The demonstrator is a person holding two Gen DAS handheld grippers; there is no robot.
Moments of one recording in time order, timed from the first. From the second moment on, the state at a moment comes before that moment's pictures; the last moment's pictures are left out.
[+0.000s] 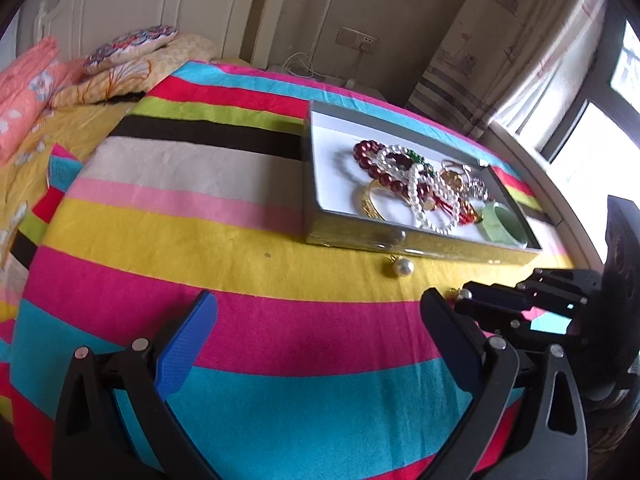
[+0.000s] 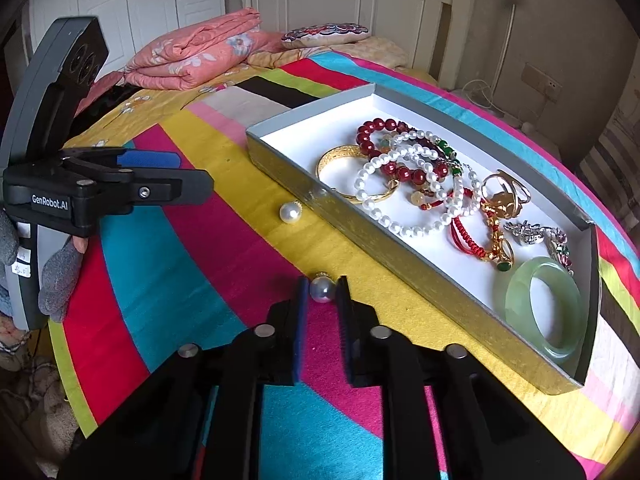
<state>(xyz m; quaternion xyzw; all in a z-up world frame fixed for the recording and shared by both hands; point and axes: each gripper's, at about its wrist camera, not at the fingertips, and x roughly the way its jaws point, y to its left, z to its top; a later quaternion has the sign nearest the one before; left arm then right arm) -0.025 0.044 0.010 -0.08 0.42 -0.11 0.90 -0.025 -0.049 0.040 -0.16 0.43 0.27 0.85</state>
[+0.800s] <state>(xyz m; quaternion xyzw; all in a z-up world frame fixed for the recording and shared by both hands) -0.007 -0.040 0.004 0.04 0.42 -0.14 0.90 -0.055 -0.130 0.070 -0.05 0.38 0.23 0.90</state>
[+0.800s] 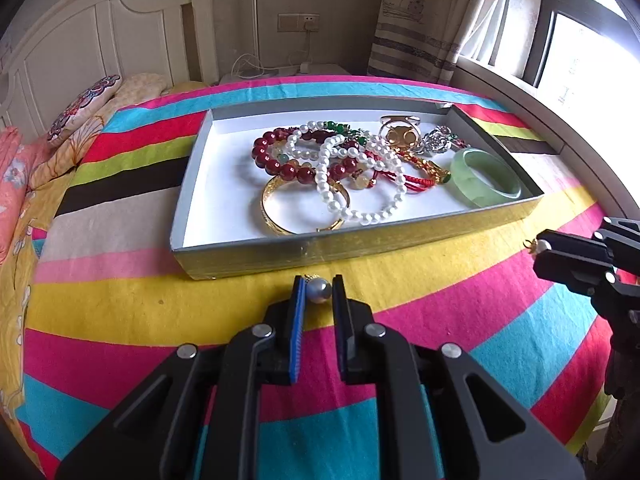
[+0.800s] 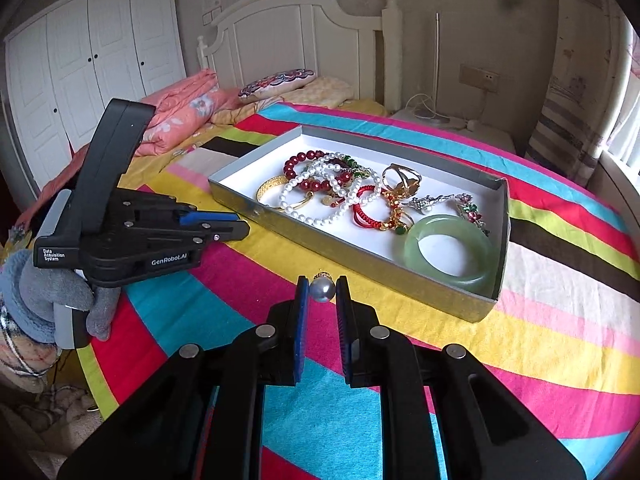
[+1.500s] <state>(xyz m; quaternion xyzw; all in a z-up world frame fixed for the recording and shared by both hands) 0.010 -0.035 0.062 0.01 0.36 -0.16 0.92 -0.017 -0.135 0.085 -0.02 0.35 0.23 0.91</state>
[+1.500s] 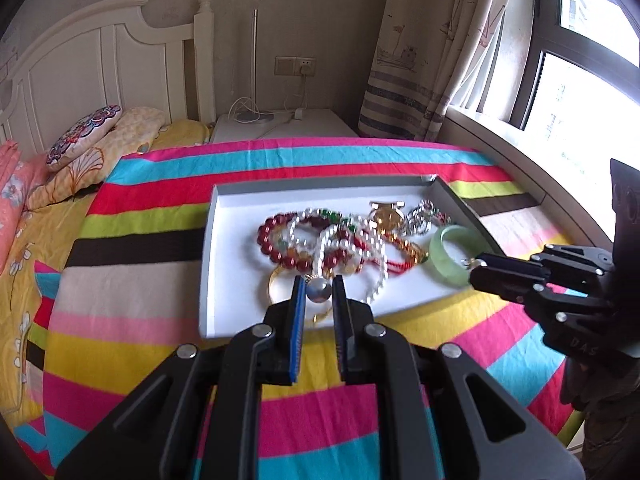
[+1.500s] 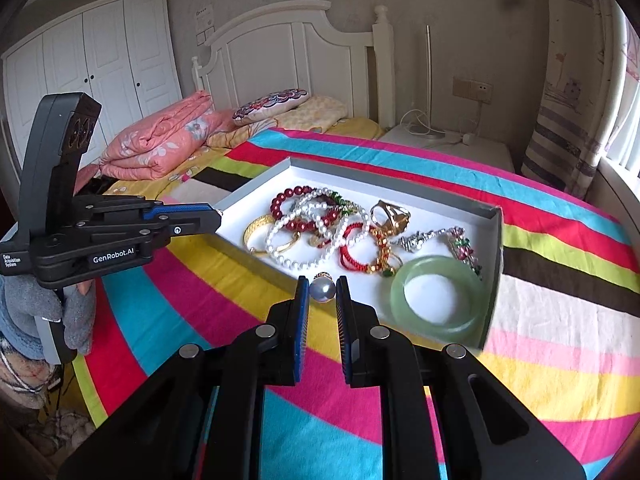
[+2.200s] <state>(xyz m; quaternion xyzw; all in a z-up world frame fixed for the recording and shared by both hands) 0.139 -0.084 0.061 -0.06 0.41 -0.22 0.89 0.088 -0.148 0.089 -0.03 0.35 0.15 0.93</state>
